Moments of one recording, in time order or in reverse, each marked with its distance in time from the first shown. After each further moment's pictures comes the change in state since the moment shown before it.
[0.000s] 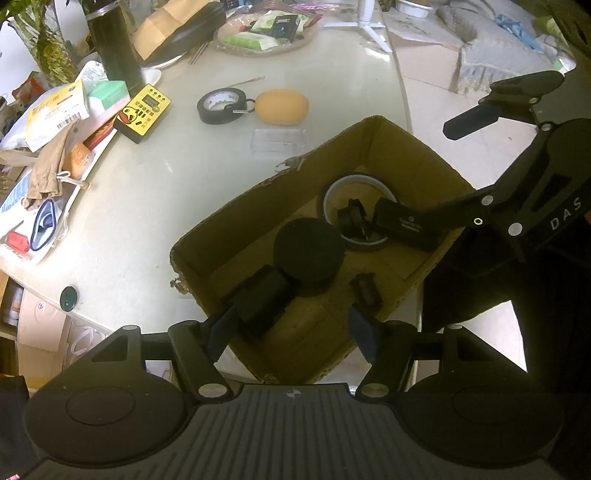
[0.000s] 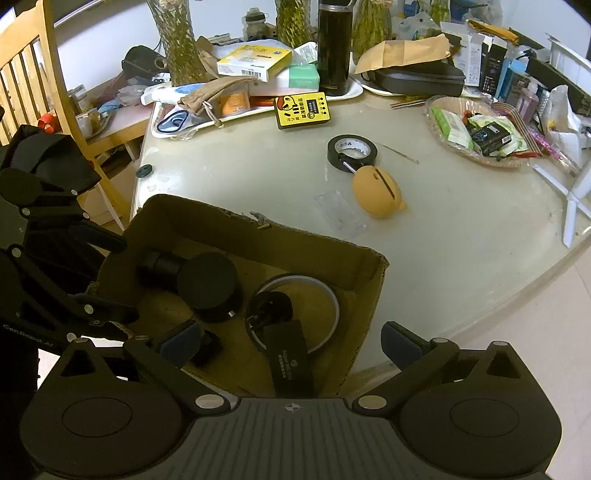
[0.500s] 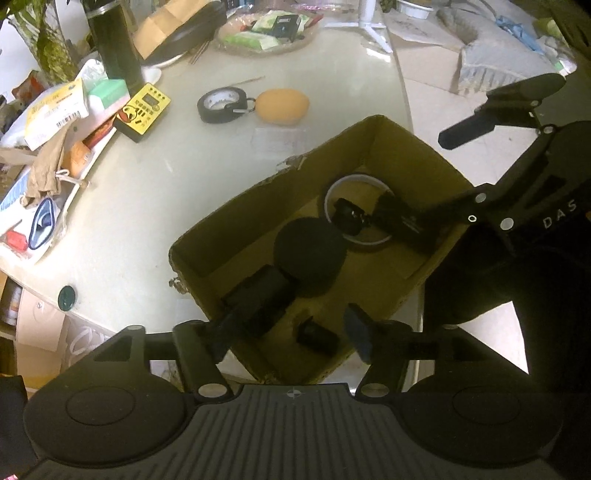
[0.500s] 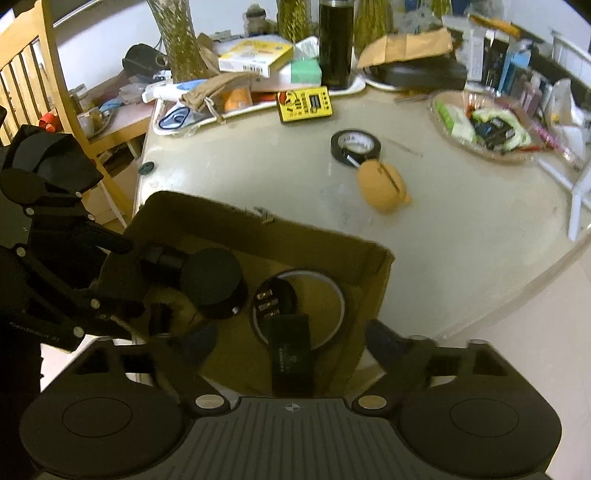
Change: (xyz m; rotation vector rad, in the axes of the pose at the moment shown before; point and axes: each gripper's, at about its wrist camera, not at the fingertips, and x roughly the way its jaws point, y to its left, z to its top) left arm 0.001 0.000 -0.001 0.002 -0.003 -0.002; right arm 0.001 0.001 -0.001 0.004 0.007 0.011
